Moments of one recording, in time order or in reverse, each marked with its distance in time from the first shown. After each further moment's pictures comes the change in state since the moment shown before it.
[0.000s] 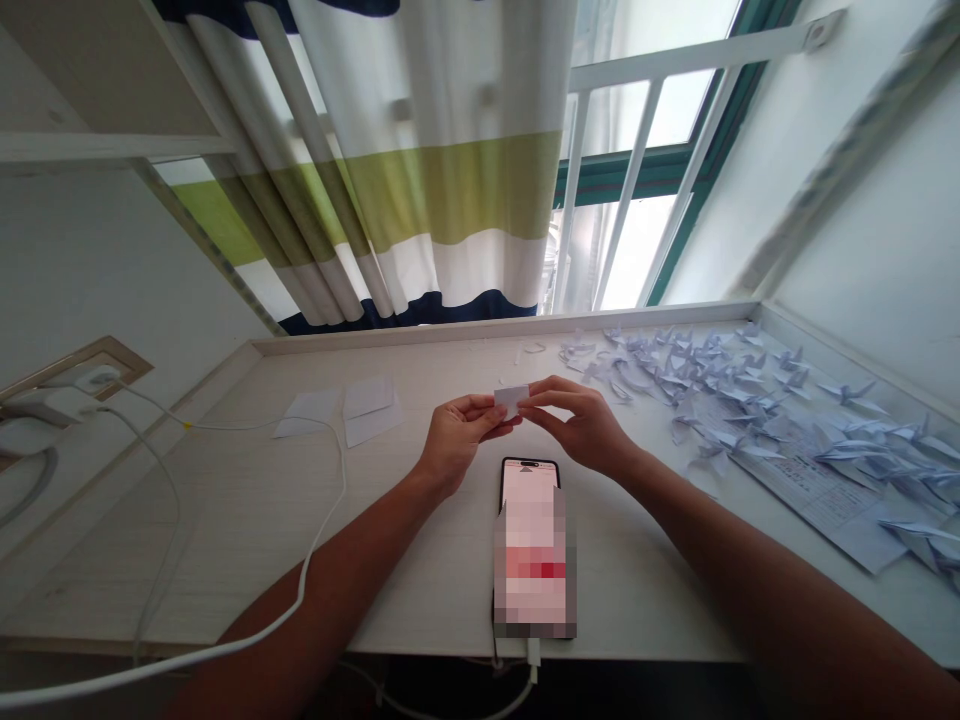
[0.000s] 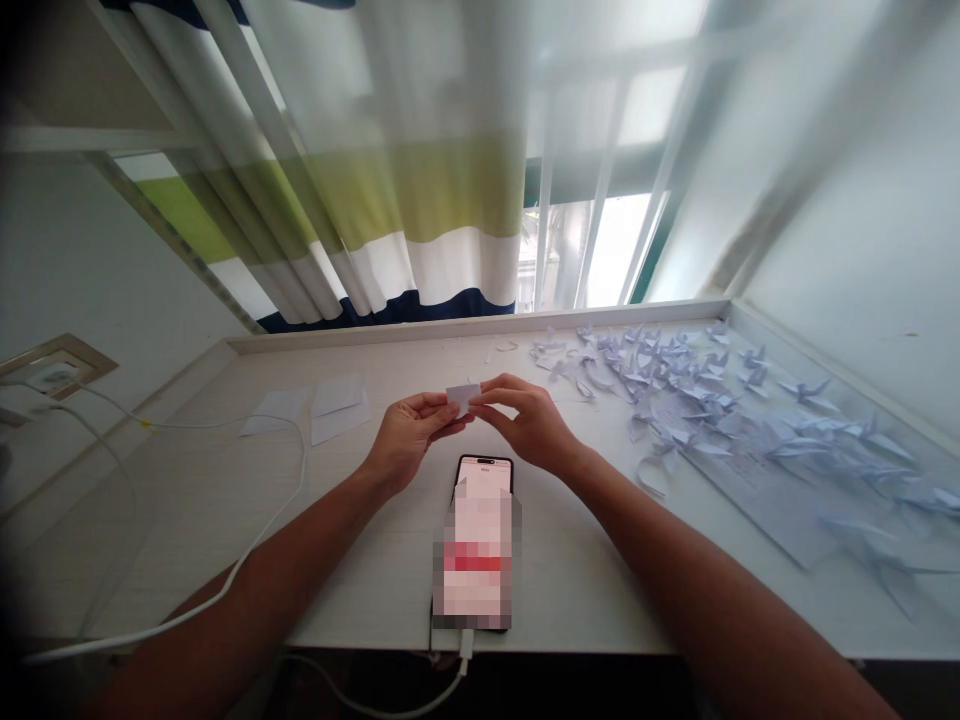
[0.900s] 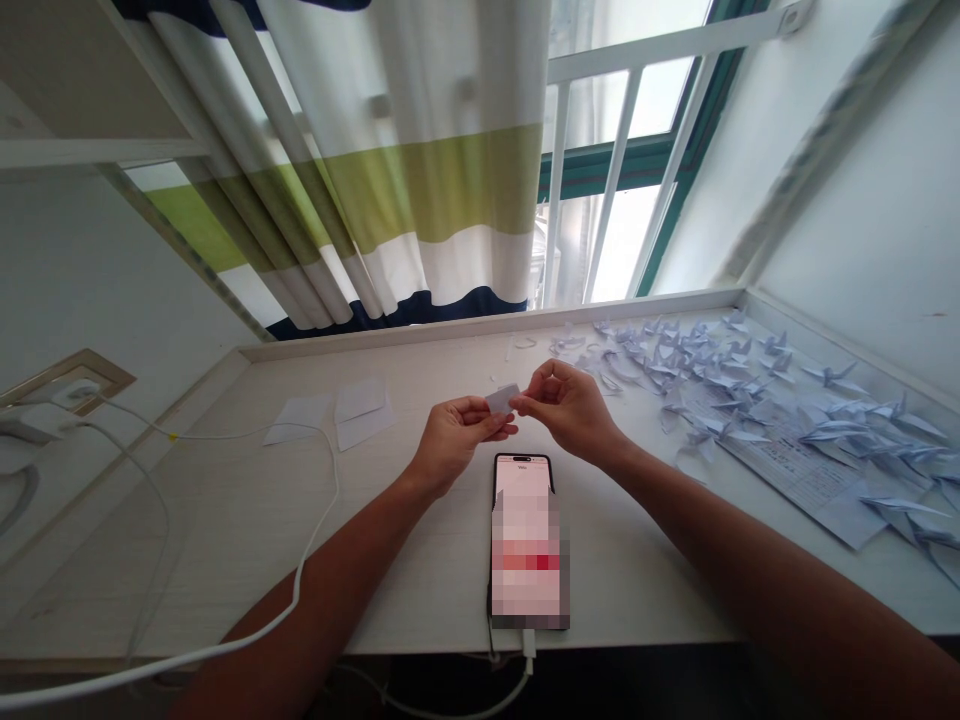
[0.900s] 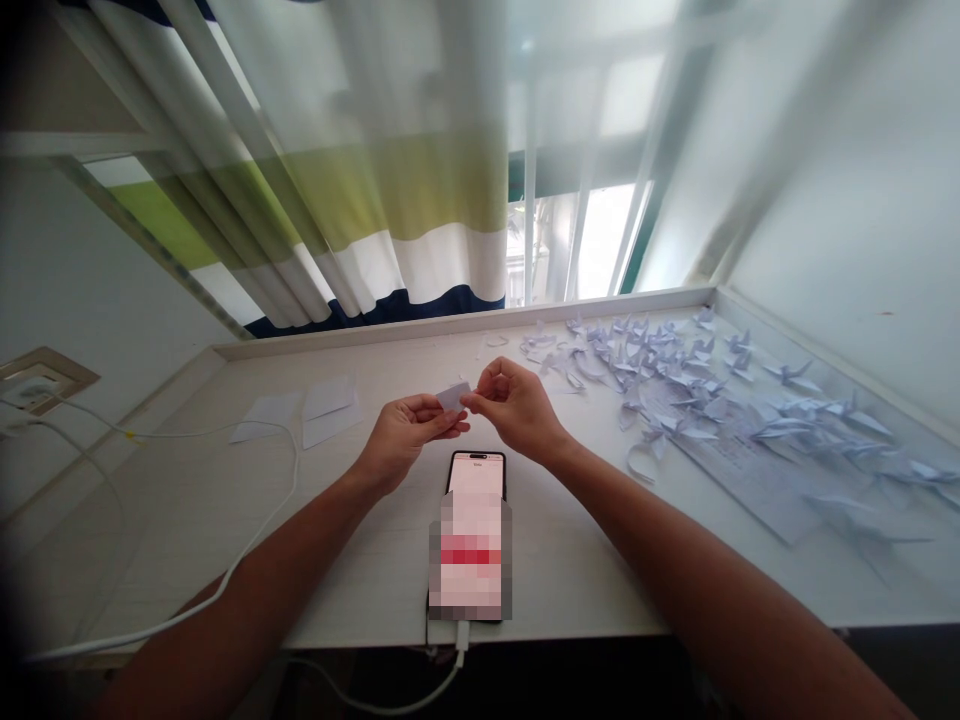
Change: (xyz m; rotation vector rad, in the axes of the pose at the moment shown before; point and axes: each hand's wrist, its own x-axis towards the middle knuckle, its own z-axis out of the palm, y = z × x) left_hand -0.005 0.004 0.000 0.227 -0.143 -0.007; right_hand 0.004 -0.011 0.006 0.438 0.127 0.381
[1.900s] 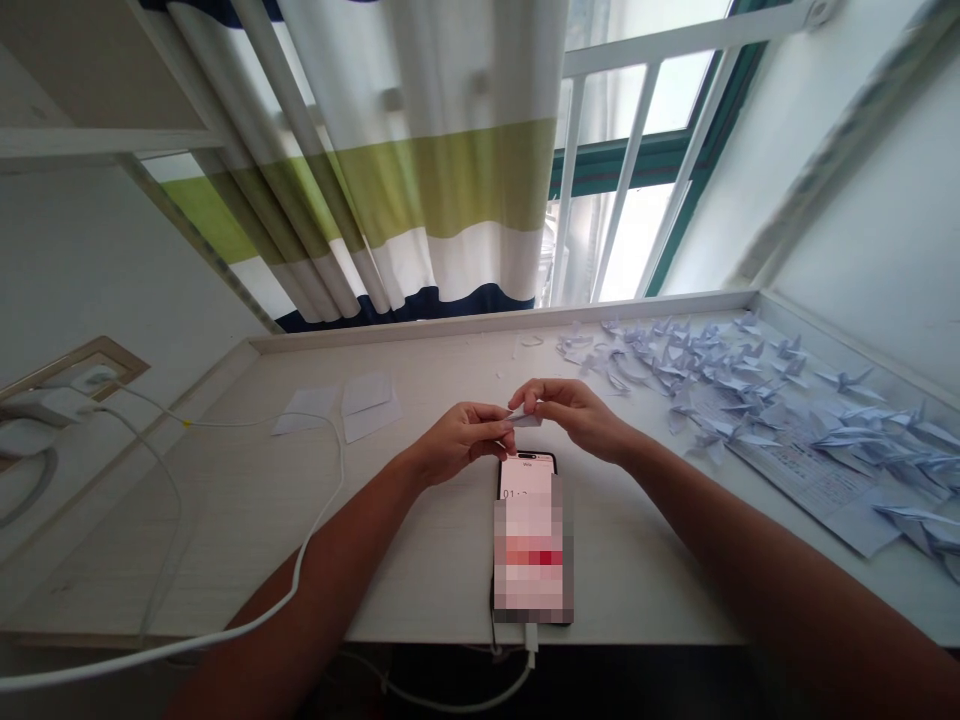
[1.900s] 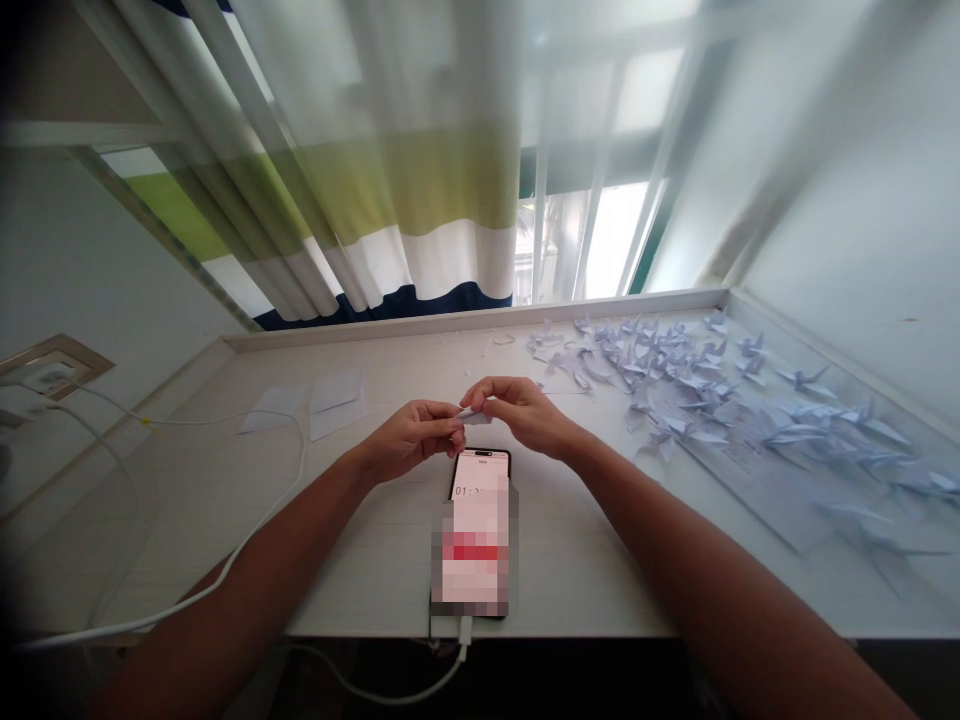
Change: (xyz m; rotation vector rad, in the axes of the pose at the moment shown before) left_hand 0.006 0.005 -0.019 -0.084 -0.406 -0.205; right_hand 0.005 -0.001 -0.011 0.177 -0.371 0.077
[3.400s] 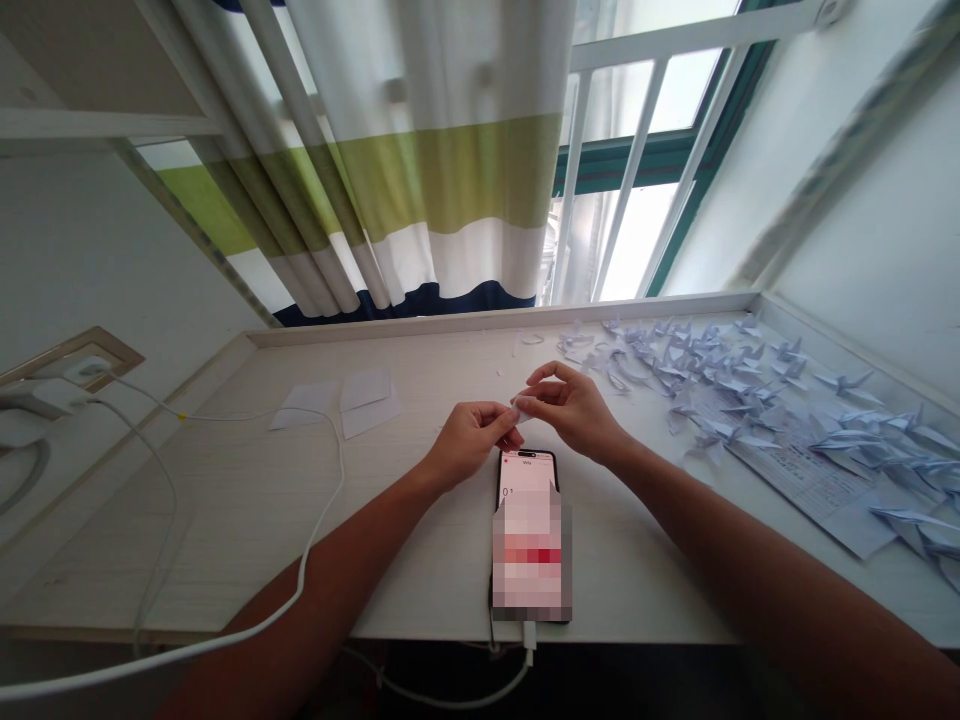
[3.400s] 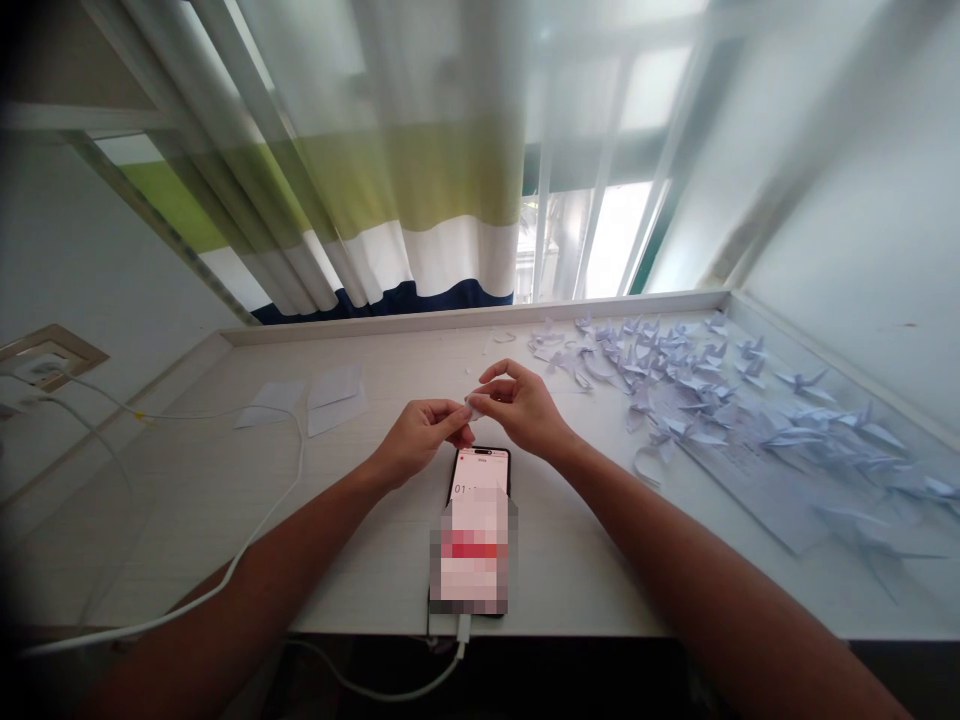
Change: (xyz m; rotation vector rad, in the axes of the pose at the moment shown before) left_hand 0.007 -0.016 0.018 0.302 0.329 0.156; right_hand 0.002 0.018 0.010 0.040 0.293 0.033
